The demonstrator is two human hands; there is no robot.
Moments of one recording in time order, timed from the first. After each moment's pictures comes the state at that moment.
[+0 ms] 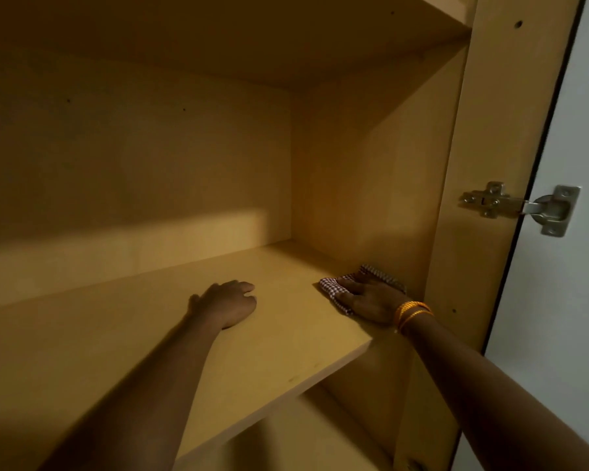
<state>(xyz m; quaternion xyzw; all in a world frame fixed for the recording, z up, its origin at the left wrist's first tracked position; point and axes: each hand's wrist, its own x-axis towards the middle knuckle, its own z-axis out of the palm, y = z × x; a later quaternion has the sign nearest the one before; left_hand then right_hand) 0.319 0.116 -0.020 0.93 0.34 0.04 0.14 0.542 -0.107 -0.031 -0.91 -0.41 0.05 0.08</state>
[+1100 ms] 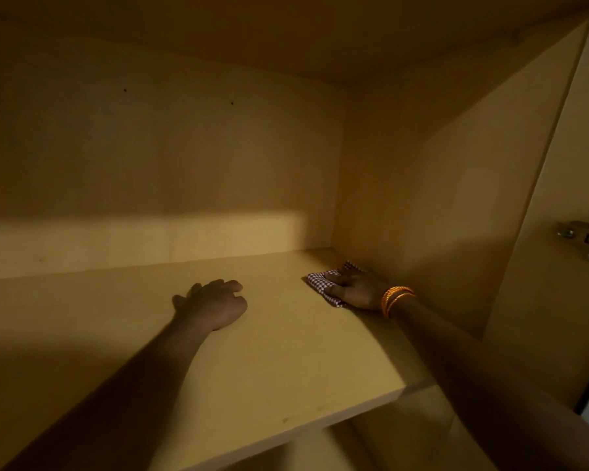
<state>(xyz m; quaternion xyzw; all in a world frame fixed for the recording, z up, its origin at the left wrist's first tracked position) 0.303 0.132 -0.015 0.86 0.49 0.06 0.14 0.579 0.004 -0.007 -0.84 -0.54 0.07 0.05</state>
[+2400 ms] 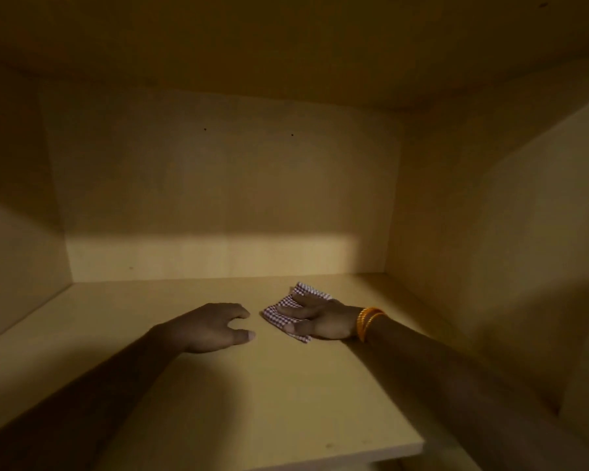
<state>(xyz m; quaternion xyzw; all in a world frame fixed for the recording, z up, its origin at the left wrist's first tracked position) 0.202 0.151 -0.003 0.90 0.40 0.04 0.17 0.469 0.080 -0.006 -0.67 -0.73 0.12 -0.01</state>
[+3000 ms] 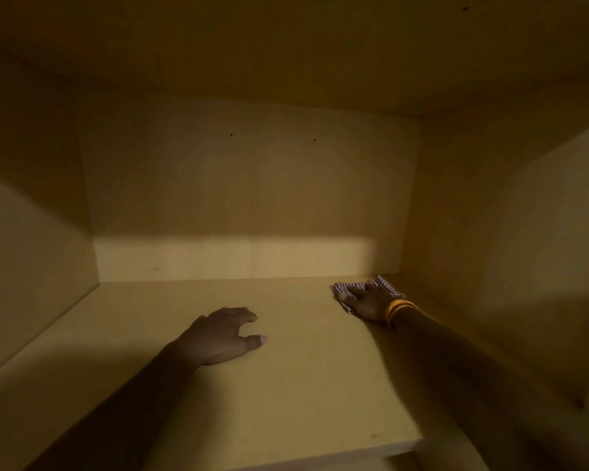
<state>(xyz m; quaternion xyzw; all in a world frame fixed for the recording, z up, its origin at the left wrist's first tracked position) 0.164 0.150 -0.015 0.90 0.42 0.06 0.10 0.513 0.096 -0.006 -0.84 -0.54 0.01 0.01</state>
